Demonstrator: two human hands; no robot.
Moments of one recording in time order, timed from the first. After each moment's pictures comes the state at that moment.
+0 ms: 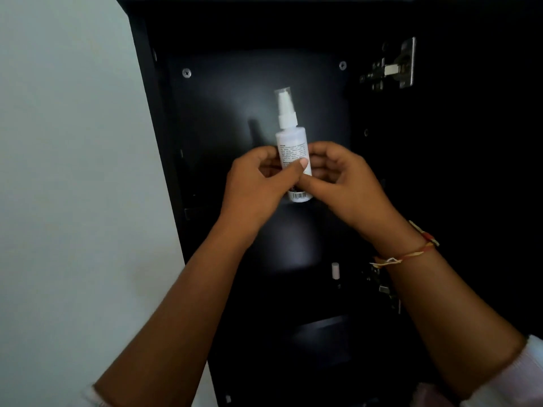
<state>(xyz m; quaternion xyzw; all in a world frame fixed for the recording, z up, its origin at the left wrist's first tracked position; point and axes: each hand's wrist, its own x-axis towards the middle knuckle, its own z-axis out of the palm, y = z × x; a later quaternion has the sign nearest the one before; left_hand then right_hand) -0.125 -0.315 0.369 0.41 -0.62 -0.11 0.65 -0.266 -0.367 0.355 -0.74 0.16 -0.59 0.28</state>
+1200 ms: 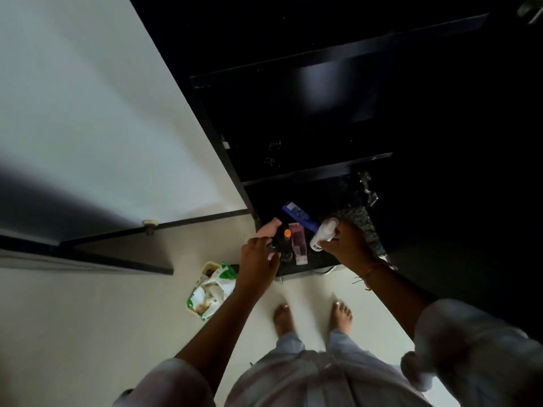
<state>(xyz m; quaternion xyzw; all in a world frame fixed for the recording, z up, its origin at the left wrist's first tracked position) -0.099 -0.157 -0.161 0.79 -0.51 -0.27 0.19 -0.293 -0.271 -0.182 -0.67 0.57 -0.14 0.44</state>
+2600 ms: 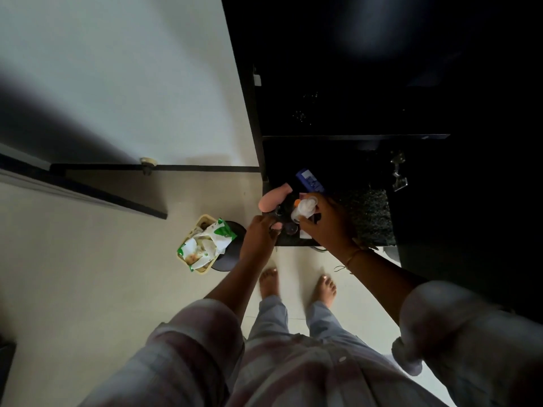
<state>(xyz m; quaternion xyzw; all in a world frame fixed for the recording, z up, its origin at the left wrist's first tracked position) -0.092 -0.155 -0.271 0.82 -0.42 -0.30 0.23 -0.239 -0.261 -0.232 -0.80 0.43 -0.20 0.37</state>
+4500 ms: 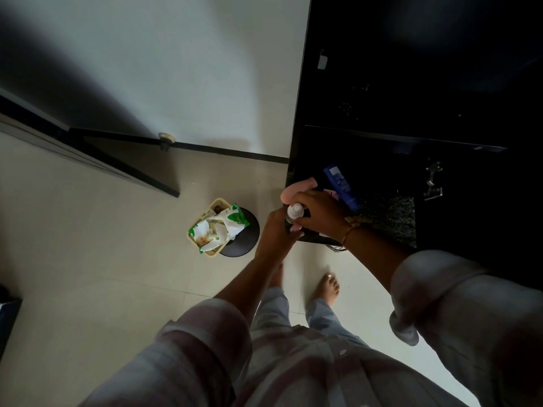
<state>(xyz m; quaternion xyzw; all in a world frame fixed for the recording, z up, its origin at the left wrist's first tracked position) -0.091 -0.145 -0.267 0.79 -0.36 -0.33 0.38 -0.168 -0.269 -0.206 -0.91 0.27 0.12 0.30</state>
